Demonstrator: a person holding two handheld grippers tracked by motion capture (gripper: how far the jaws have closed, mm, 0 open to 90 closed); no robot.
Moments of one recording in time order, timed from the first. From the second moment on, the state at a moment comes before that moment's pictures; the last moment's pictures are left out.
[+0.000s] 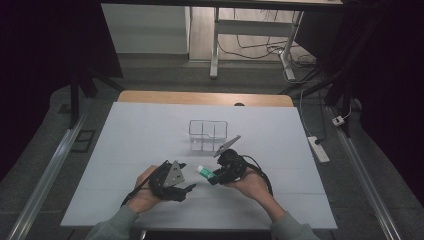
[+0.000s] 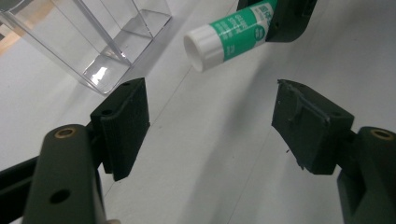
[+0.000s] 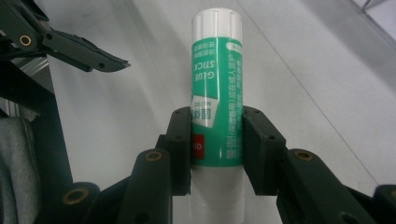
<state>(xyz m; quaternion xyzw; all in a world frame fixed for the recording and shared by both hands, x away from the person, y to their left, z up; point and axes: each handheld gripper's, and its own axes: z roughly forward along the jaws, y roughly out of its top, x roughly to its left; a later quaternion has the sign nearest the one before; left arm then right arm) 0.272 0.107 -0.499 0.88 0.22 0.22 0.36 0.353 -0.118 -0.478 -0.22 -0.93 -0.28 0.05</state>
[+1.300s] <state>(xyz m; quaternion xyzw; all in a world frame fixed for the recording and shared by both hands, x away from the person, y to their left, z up) 0.276 0.079 -0.510 0.91 0.12 0.25 0.31 0.351 -0.100 -0.478 -0.18 -0.94 -0.26 0.10</state>
